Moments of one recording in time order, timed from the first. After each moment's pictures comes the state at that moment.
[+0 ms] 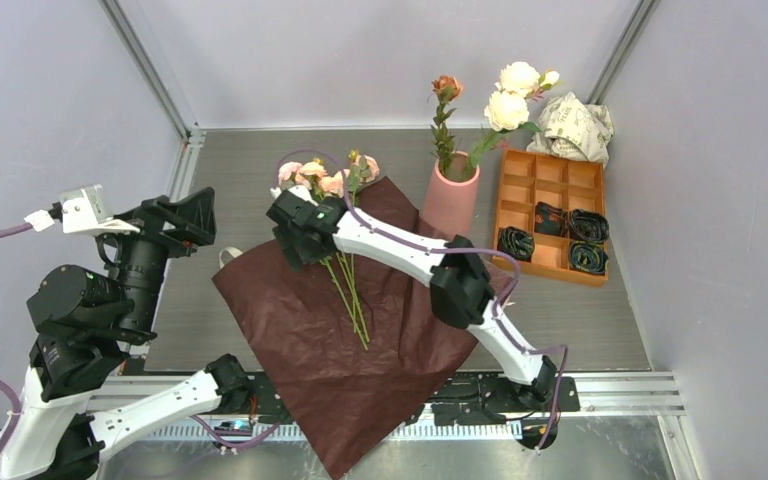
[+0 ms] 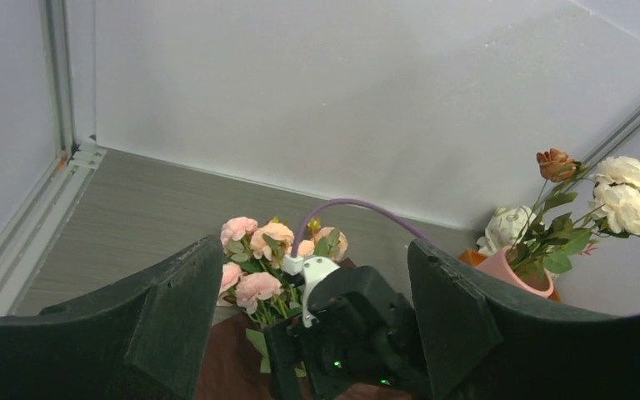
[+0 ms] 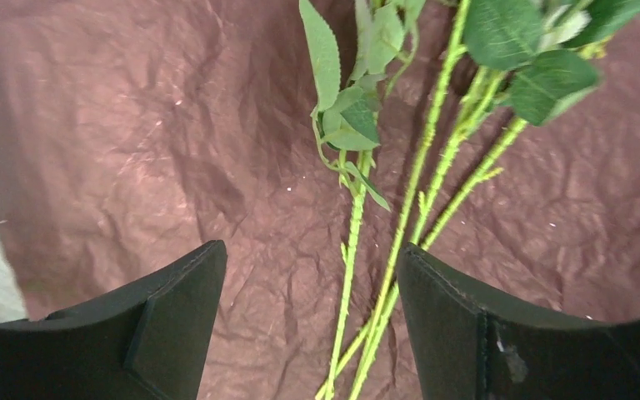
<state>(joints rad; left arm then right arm) -0.93 0.57 1.29 -0.47 -0.87 -0.21 1.06 2.25 2.16 -0.91 0.26 0.45</state>
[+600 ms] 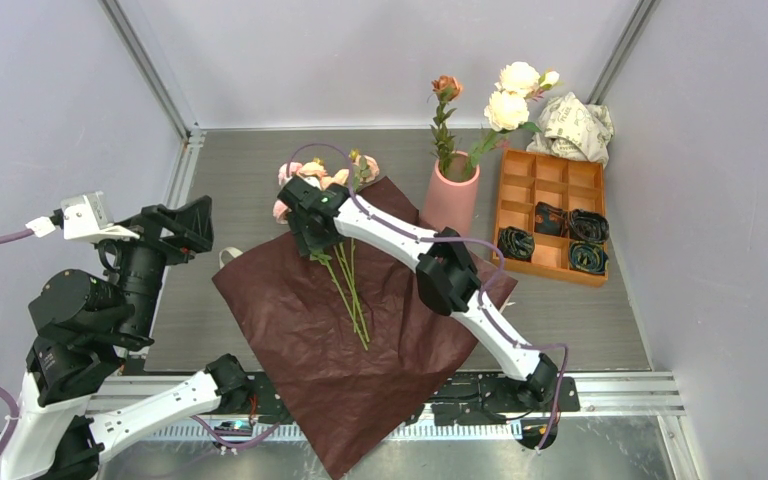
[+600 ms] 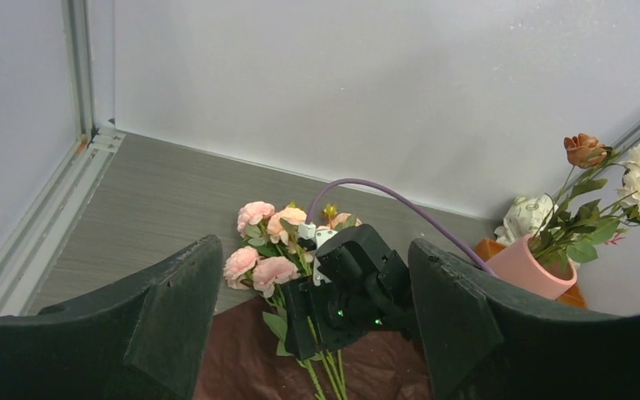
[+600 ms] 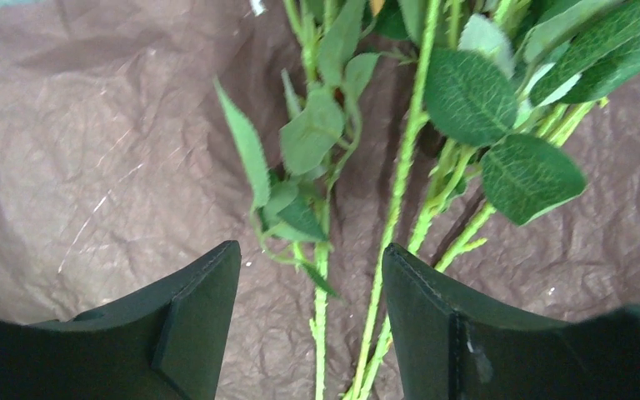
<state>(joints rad) -0.93 0.54 1.27 -0.55 -0.90 -0.24 0.97 2.47 2.36 -0.97 0.17 0.46</state>
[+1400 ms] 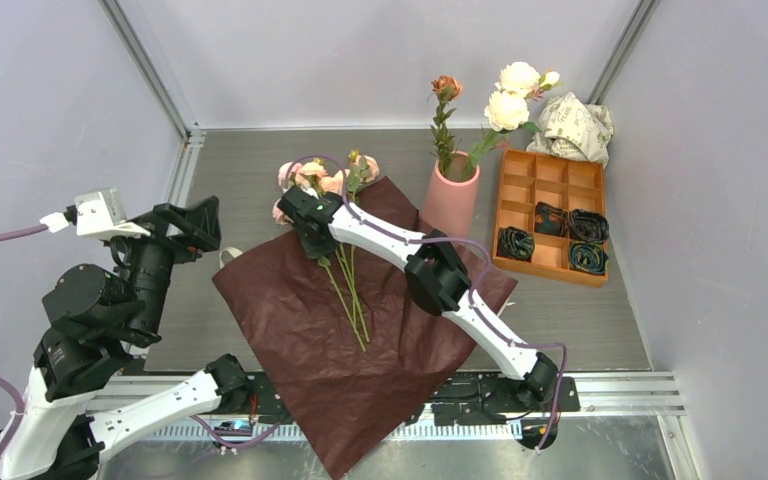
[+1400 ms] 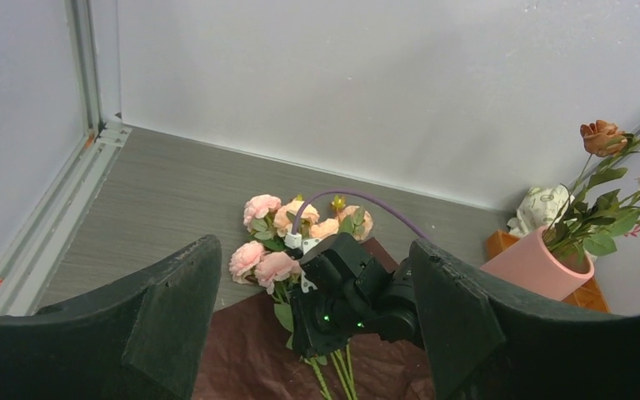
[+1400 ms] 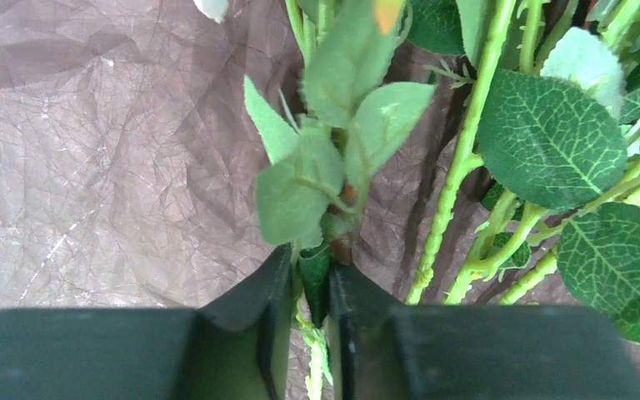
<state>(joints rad) -0.93 0.56 1.26 -0.56 -0.91 -0.24 0.96 2.58 2.40 -0.95 0.14 0.45</state>
